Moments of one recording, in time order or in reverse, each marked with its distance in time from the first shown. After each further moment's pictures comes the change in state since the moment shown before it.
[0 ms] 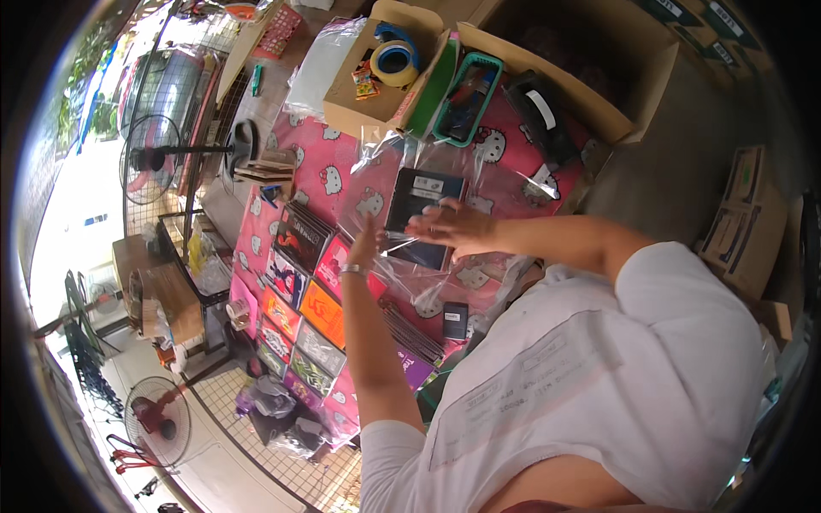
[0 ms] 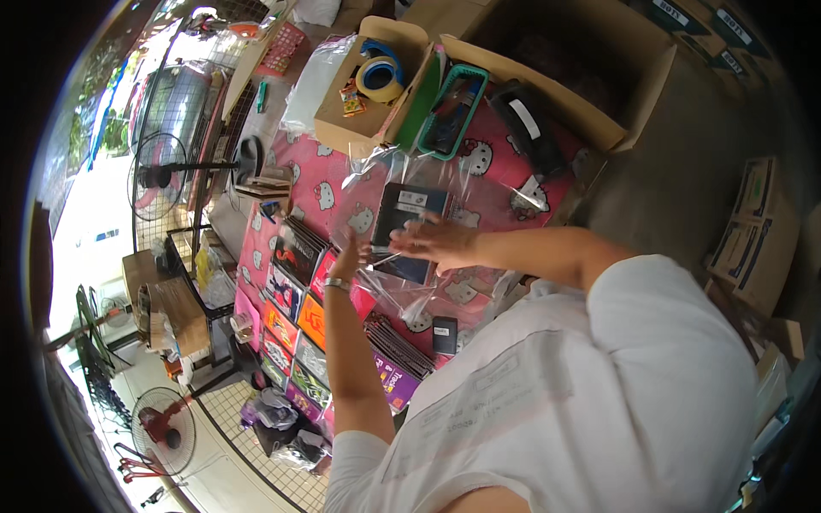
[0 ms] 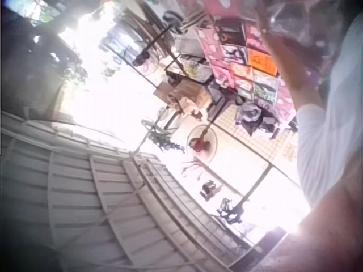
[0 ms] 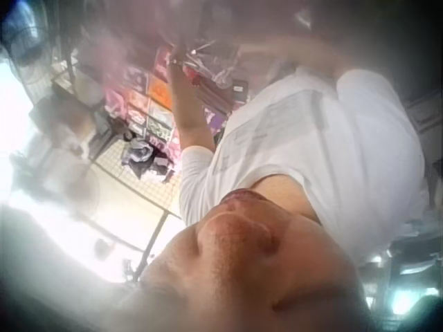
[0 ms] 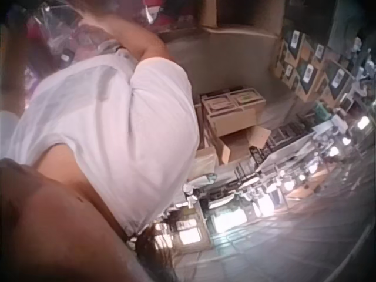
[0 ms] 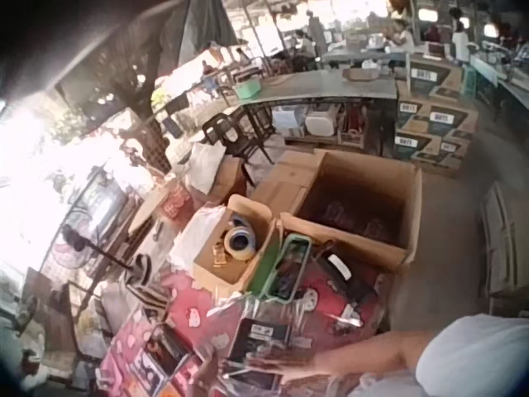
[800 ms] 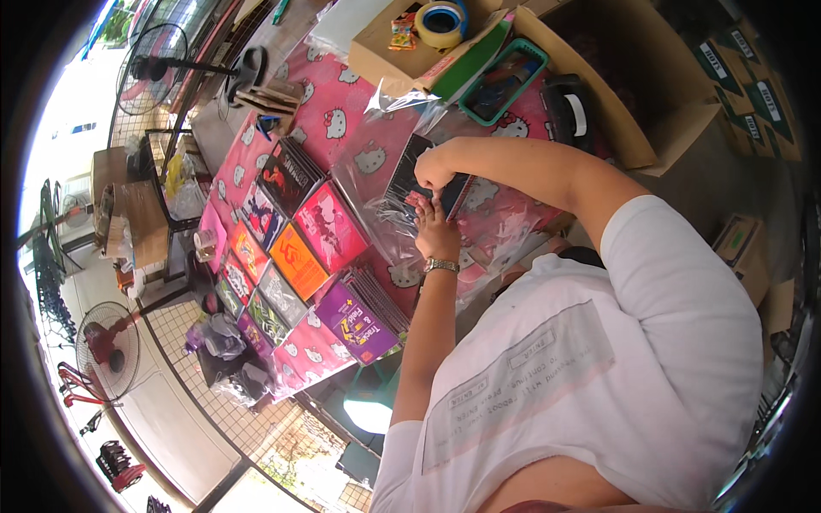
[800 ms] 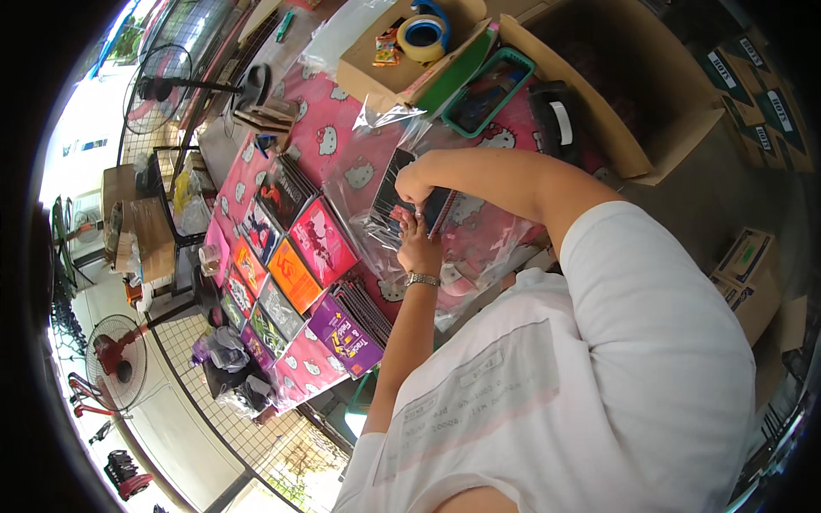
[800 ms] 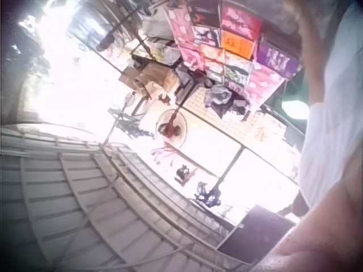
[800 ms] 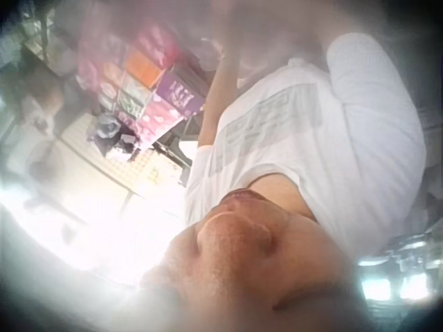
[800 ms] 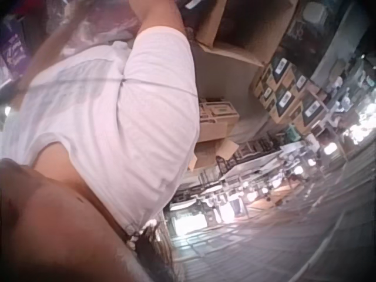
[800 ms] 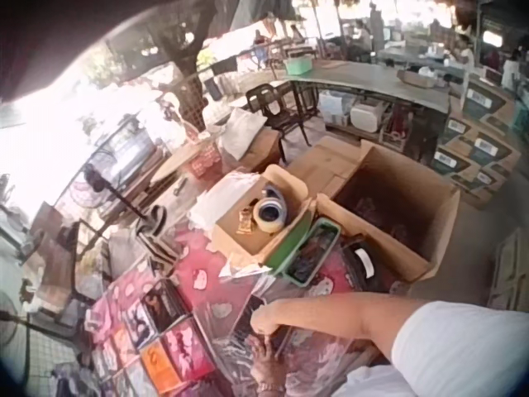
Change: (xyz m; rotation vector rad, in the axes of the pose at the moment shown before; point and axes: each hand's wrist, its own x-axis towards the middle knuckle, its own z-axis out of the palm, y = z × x) left_hand -0.063 0.077 0.213 0.425 0.590 0.307; right_hand 0.089 0.114 0.035 0.414 -0.646 -0.277
